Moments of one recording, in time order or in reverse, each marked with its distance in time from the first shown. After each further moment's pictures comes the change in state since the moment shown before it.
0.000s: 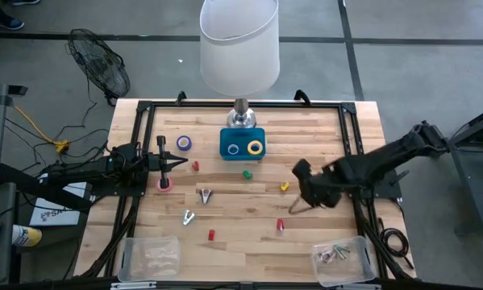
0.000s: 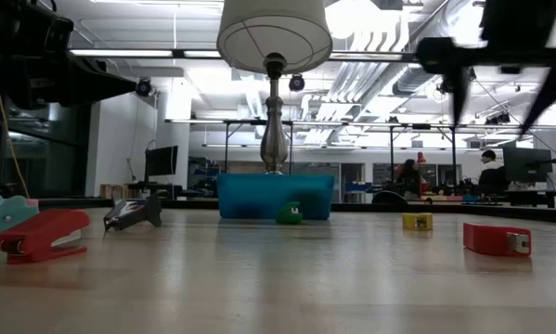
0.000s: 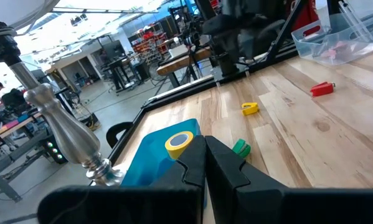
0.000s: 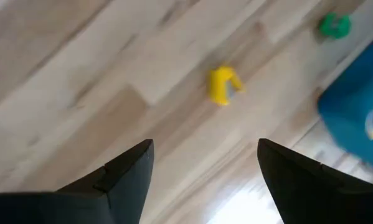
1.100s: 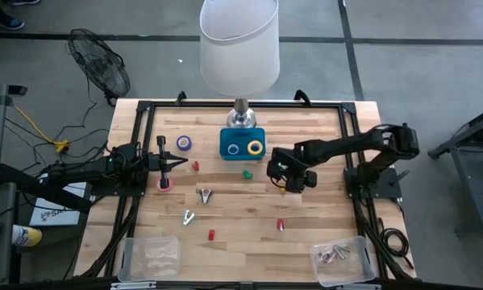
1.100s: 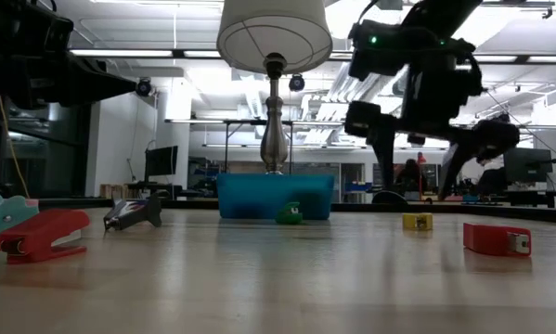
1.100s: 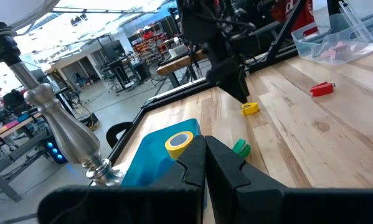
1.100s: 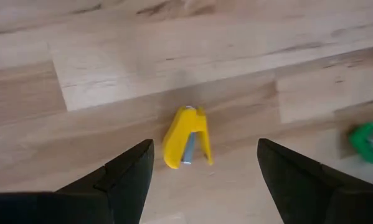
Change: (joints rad) left arm 0.000 0.000 0.000 0.000 0.000 0.000; right arm -0.378 0.334 0.000 0.326 -0.415 -0.836
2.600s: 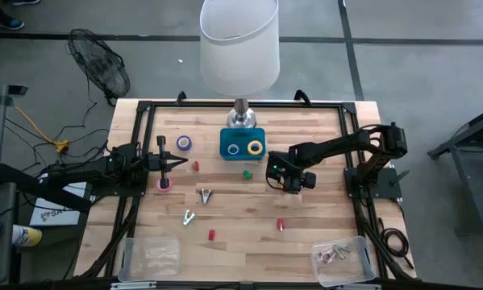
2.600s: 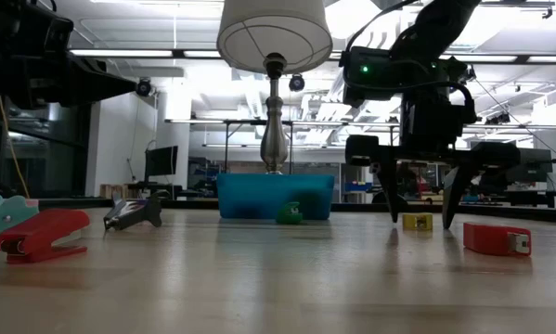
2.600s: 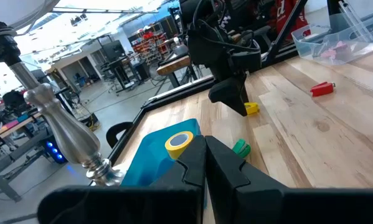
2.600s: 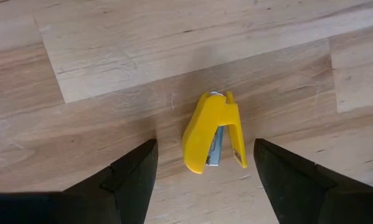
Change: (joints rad) left arm 0.000 0.000 0.000 0.000 0.000 0.000; right arm -0.006 0.110 0.000 0.017 0.036 0.038
